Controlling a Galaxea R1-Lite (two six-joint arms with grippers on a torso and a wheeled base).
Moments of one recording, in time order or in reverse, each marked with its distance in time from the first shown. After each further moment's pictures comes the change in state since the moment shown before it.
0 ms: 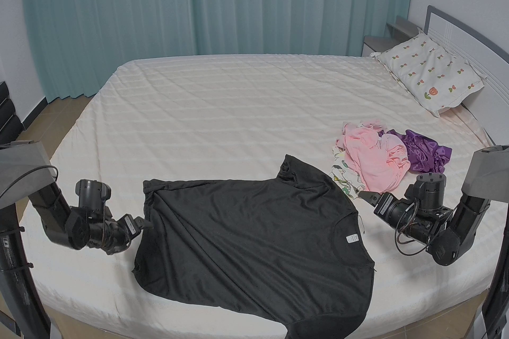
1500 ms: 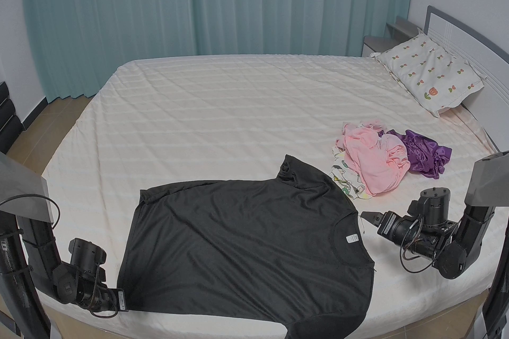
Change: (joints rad) left arm -0.027 -0.021 0.480 -0.119 0.219 0.375; right arm 0.012 -0.012 0.135 -0.031 0.003 -0.069
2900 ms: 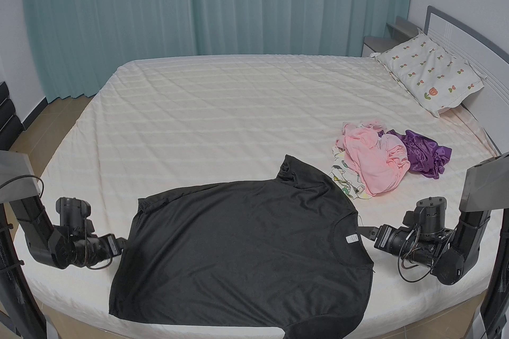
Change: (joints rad) left arm 0.111 -0.018 -0.368 0.013 -0.094 -0.160; right arm 0.012 0.043 0.035 -0.026 0.041 -0.051
